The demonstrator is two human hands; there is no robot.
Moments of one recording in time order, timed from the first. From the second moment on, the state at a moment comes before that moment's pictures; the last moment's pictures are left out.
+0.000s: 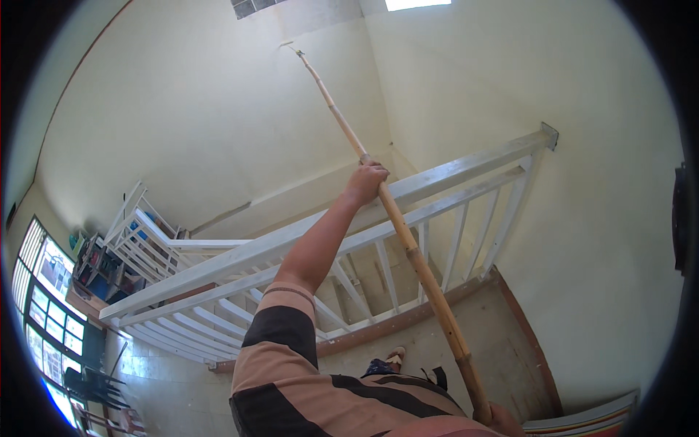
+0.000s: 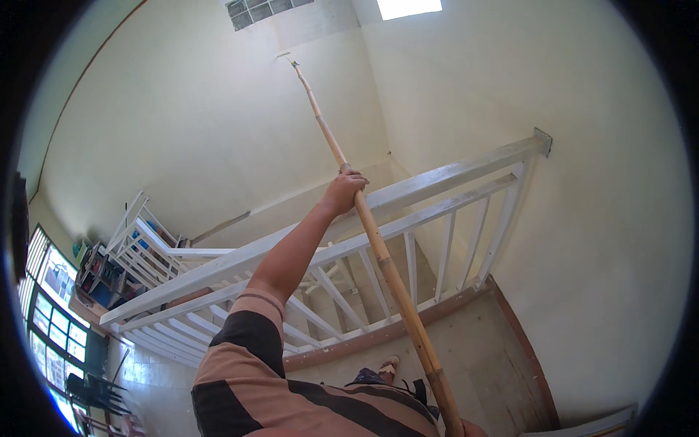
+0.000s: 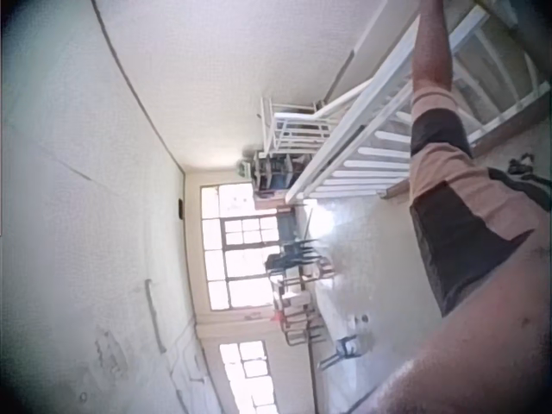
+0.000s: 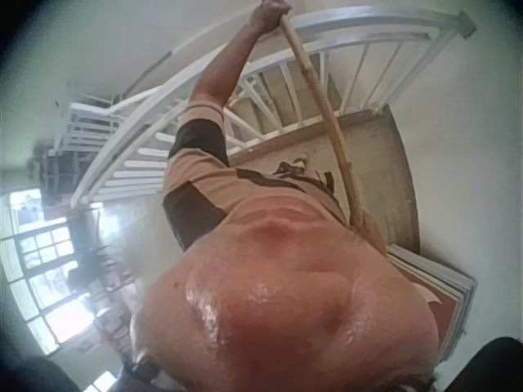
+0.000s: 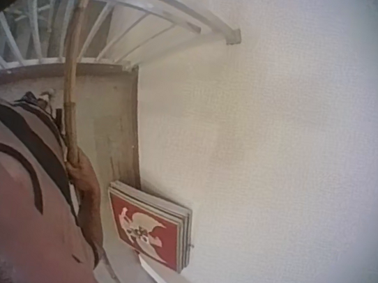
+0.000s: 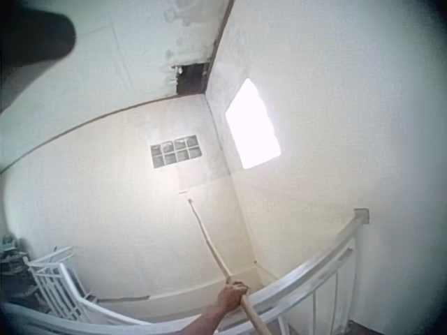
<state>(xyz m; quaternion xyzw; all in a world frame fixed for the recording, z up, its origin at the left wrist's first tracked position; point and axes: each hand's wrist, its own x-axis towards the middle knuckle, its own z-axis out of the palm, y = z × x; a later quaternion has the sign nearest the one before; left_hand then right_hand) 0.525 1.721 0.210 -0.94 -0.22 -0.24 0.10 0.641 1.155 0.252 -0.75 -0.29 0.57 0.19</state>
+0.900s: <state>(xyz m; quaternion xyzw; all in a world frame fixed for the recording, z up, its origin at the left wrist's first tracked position) 0.557 1.263 0.037 -0.98 0.21 -0.01 0.00 0.653 1.351 0.145 -0.53 -0.42 0.59 0.44</state>
